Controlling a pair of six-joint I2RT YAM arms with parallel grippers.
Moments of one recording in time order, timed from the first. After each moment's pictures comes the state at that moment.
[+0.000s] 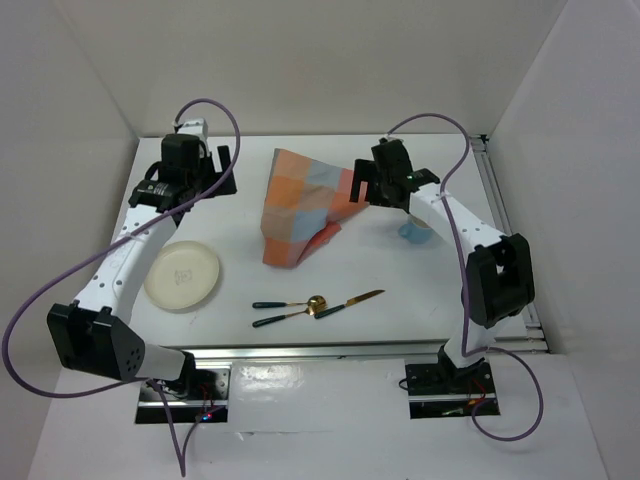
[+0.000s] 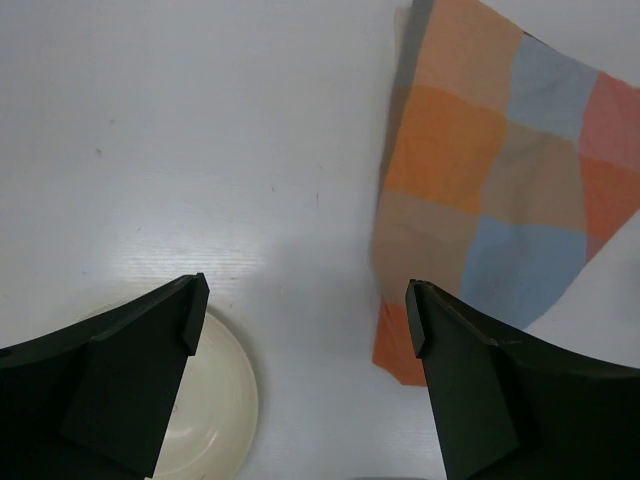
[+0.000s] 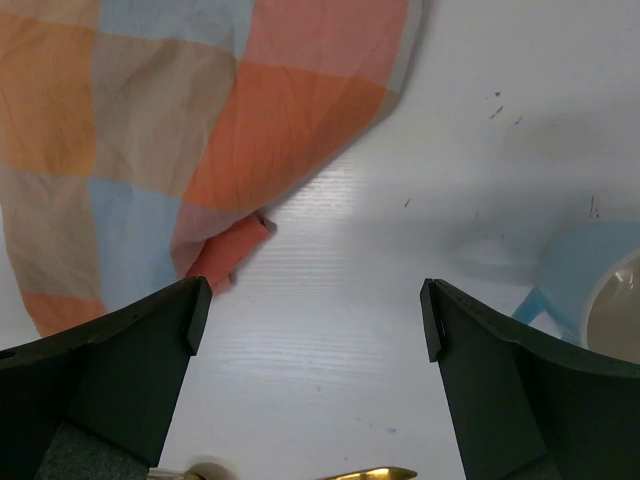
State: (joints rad) left arm -0.17 1.38 1.37 -0.56 -0.17 -0.25; right arm 0.39 1.70 1.41 -0.51 0.15 0.45
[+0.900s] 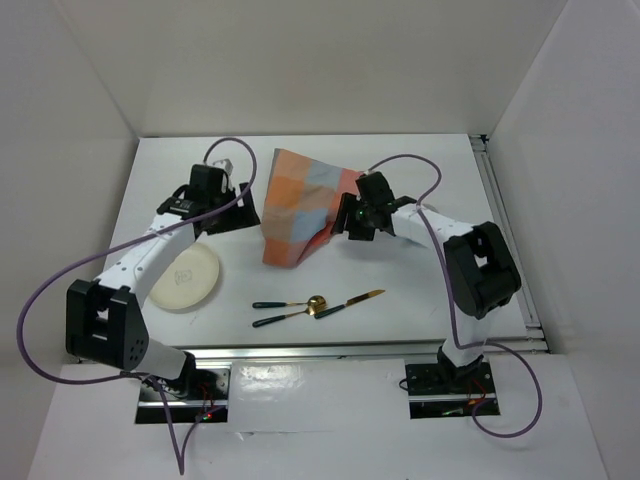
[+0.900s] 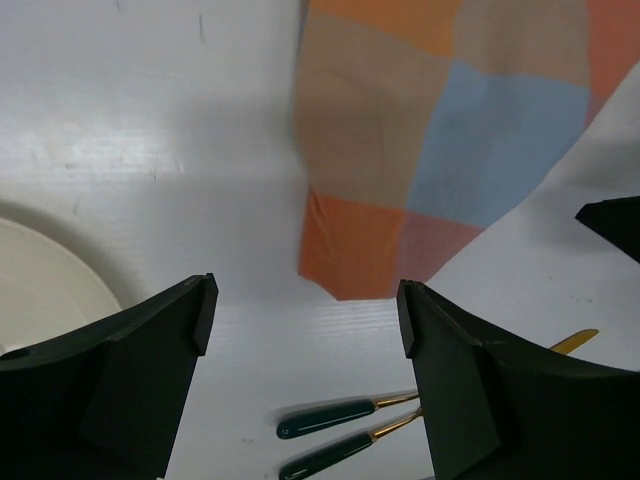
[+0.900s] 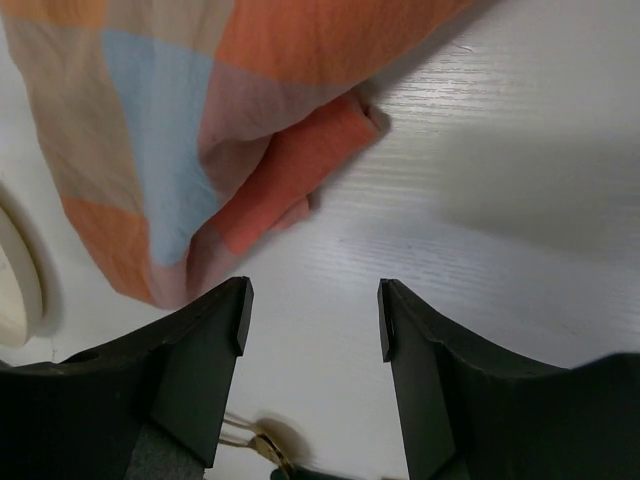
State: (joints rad) left arm -0.22 1.43 1.15 -0.52 0.06 -0.41; right arm 0.45 1.77 1.17 -0.28 -0.14 0.64
